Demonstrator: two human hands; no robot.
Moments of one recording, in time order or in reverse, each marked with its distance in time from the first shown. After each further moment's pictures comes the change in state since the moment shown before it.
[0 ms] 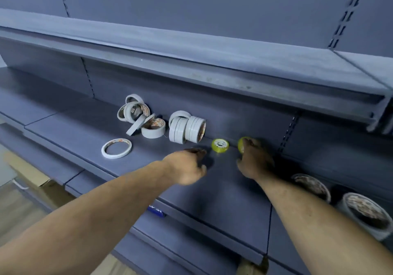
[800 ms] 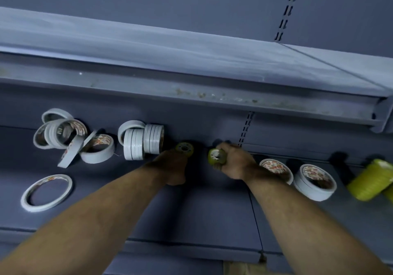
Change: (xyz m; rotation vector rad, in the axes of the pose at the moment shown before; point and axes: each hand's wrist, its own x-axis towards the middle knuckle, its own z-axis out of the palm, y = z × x) left_hand 0.085 0.007 -0.006 0.133 -0.080 0.305; right_hand -0.011 0.016 -0.014 0.147 -0.072 0.179
